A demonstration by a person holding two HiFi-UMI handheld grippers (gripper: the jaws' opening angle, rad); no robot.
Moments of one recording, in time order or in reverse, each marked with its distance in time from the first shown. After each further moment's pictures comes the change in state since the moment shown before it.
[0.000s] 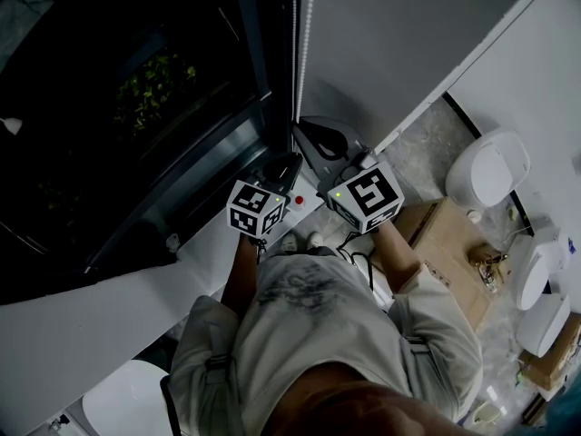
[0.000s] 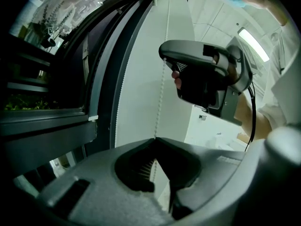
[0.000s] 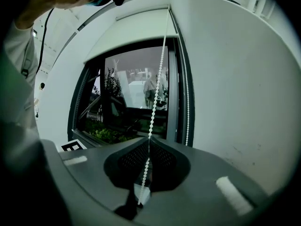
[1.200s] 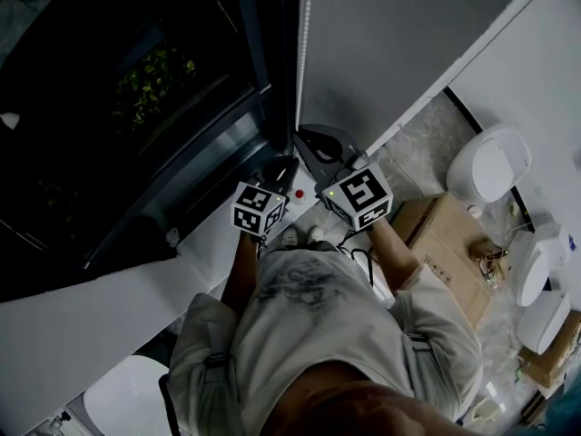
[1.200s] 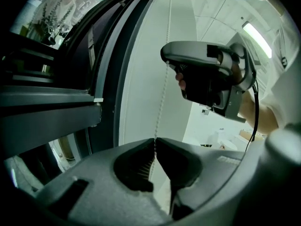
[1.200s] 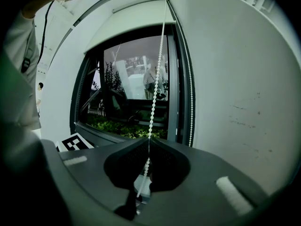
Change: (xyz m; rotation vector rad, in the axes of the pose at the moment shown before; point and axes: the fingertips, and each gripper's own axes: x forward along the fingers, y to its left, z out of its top) left arm 0.000 0.006 -0.045 -0.013 0.069 0.040; right arm -0.003 0.009 -0.052 0.025 0.098 0.004
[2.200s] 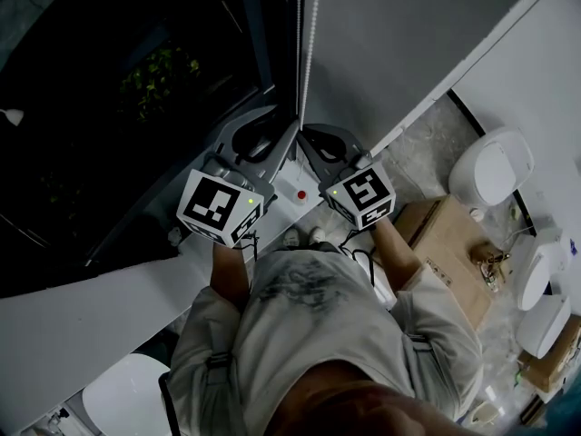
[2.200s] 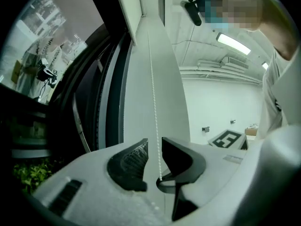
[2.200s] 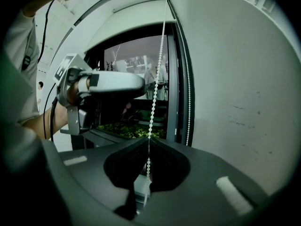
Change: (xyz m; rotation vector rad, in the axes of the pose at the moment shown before) left arm -0.088 -0.031 0.216 0.222 -0.344 -0.008; right arm 0.000 -0.003 -0.001 -0.008 0.001 0.003
